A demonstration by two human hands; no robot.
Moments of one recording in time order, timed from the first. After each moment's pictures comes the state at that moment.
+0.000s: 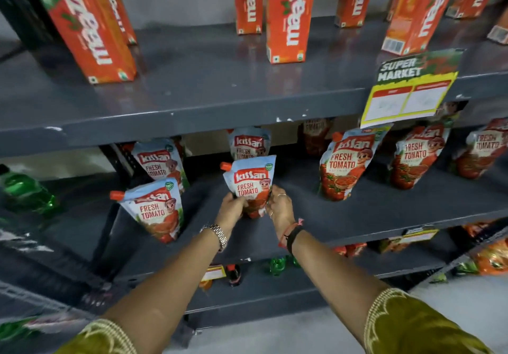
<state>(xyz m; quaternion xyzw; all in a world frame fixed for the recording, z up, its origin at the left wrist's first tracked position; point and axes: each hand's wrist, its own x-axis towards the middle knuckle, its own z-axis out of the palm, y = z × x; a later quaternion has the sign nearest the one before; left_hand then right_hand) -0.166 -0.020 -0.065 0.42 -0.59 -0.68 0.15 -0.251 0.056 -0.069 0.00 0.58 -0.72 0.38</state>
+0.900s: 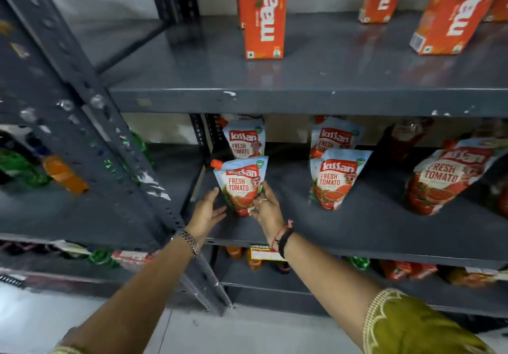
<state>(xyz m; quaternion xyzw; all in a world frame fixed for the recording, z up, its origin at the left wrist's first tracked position) 0.029 -0.103 -0.056 0.50 -0.42 -0.71 0.28 -0.085 -0.032 -0.065 -0.17 0.53 -0.67 0.49</state>
